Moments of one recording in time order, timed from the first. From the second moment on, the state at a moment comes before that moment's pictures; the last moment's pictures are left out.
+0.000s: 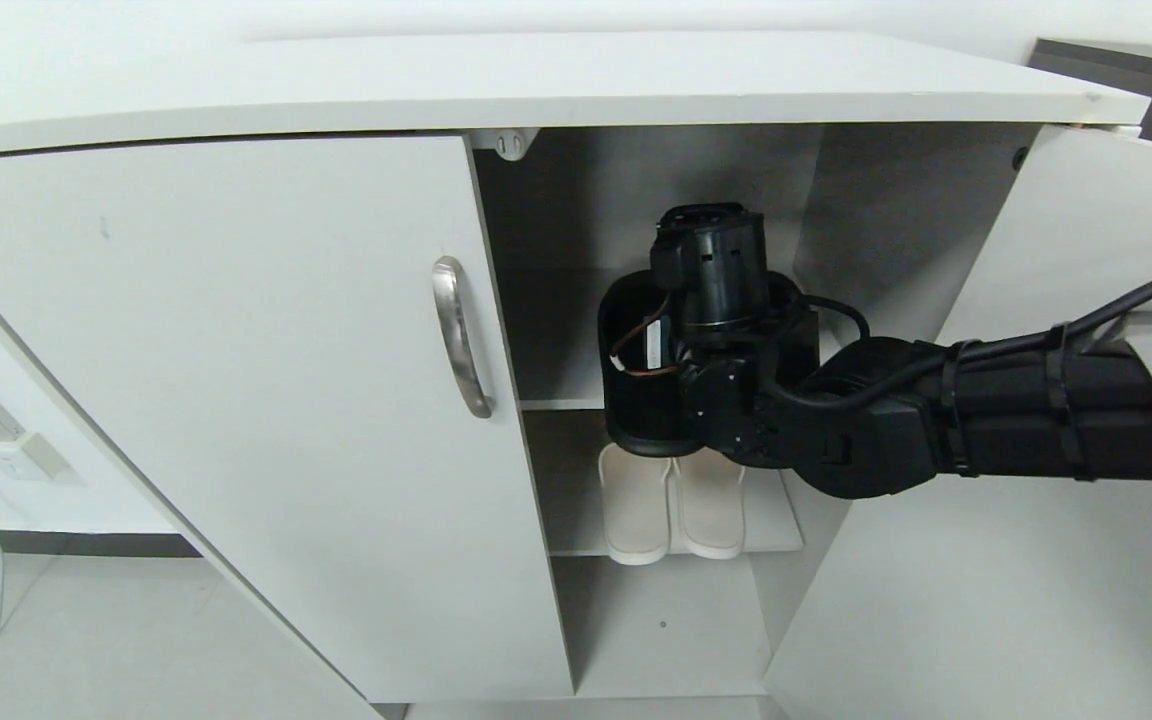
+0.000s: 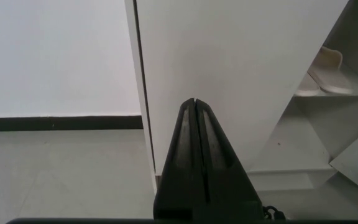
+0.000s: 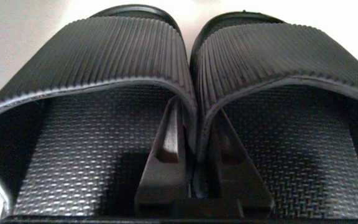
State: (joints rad) left arm 0.00 0.00 0.00 0.00 0.01 -0.02; right arm 0.83 2.08 -1.64 -0.27 -0.87 0.13
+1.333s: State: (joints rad) left arm 0.00 0.00 0.00 0.00 0.01 -0.02; right arm 0.79 2.12 -1.71 -0.27 -0.85 0.12
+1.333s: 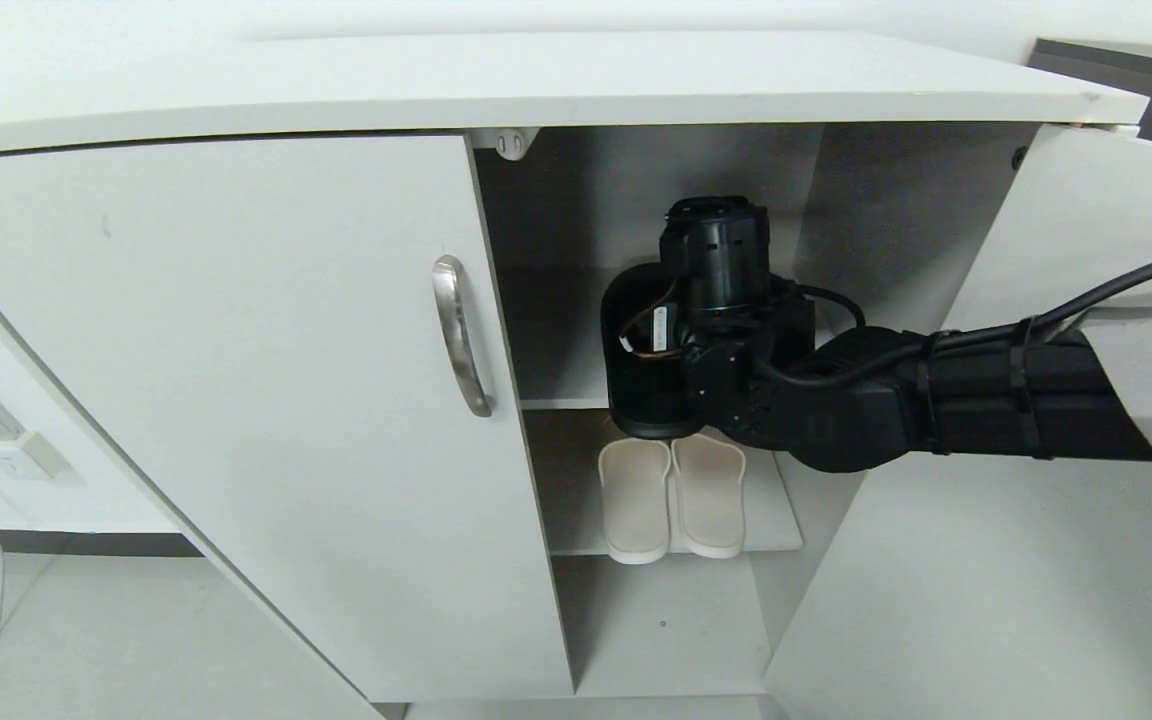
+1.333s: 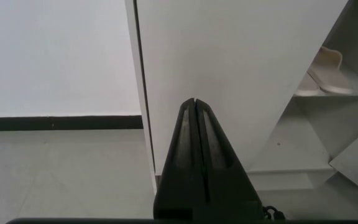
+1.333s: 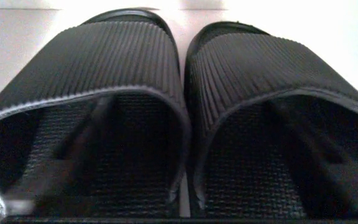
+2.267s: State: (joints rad) left arm 0.00 0.00 0.00 0.00 0.01 -0.02; right arm 0.94 1.83 -1.30 -0.38 -0.87 0.12
